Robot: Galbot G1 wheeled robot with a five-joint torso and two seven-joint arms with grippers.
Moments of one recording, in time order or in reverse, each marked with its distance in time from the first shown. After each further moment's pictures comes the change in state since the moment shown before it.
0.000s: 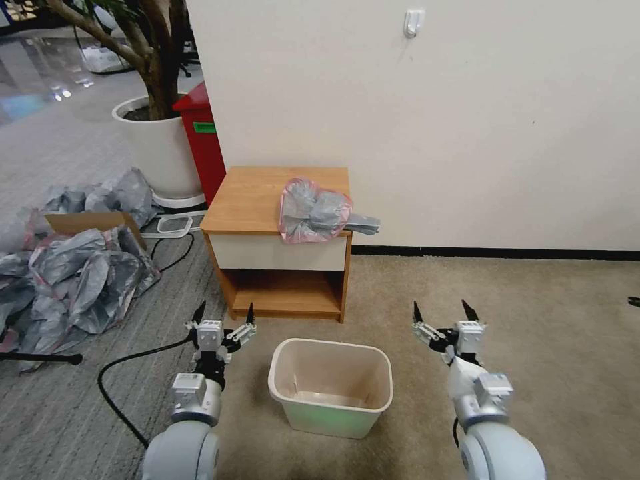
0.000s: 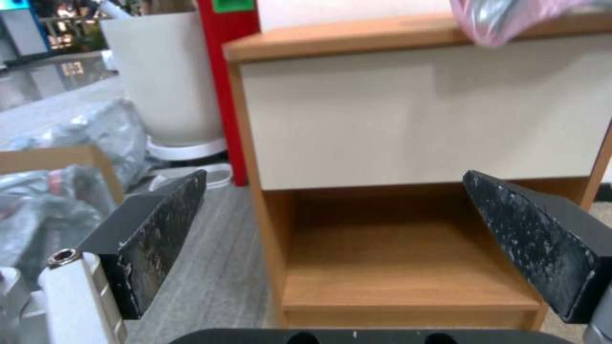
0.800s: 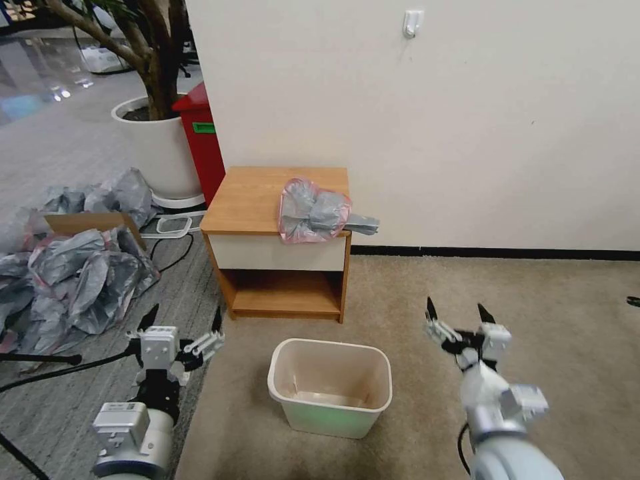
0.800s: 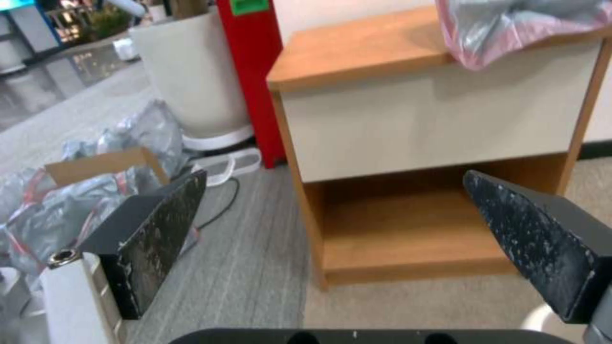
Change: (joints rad) left arm 0.223 0.046 -0.058 -0.346 0.006 0.198 -0.033; right arm 0.073 -0.018 -0.022 -0.008 0.138 -0.035 0.002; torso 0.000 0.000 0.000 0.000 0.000
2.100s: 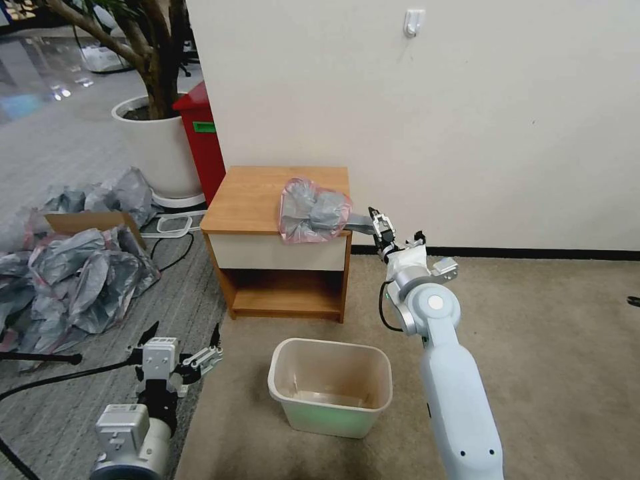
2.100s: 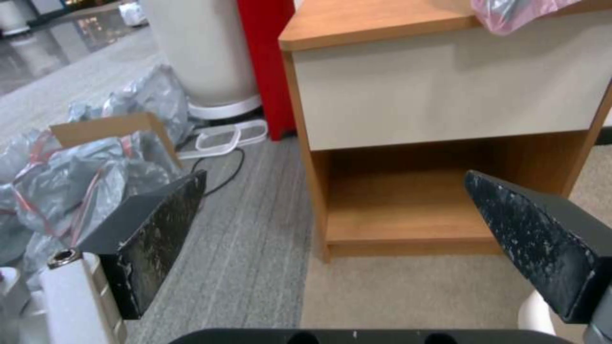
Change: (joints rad) left arm 0.023 0.009 -0.003 0.005 -0.034 0.074 -0.030; right arm 0.738 0.119 -0.088 -0.490 1.137 -0.174 0.256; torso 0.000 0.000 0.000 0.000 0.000
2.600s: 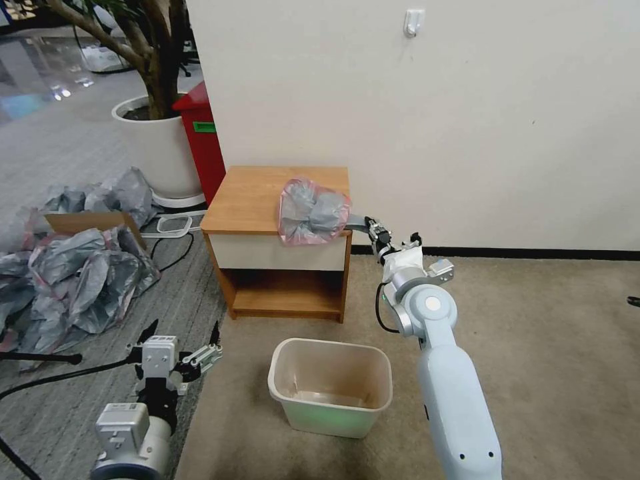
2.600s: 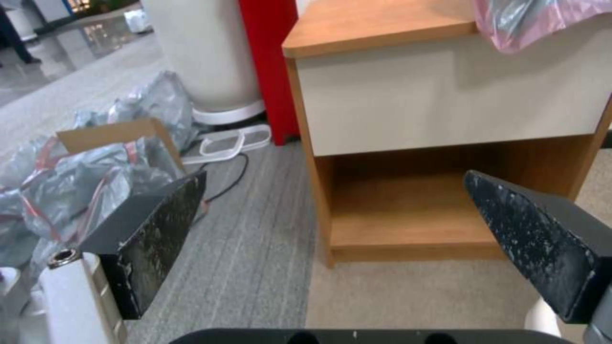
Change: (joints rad) left arm -0.006 -0.005 0.001 0.000 0.017 -0.008 0.000; right arm -0.019 0.001 -0.015 0.036 0.026 0.008 0.017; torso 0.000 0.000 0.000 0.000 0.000
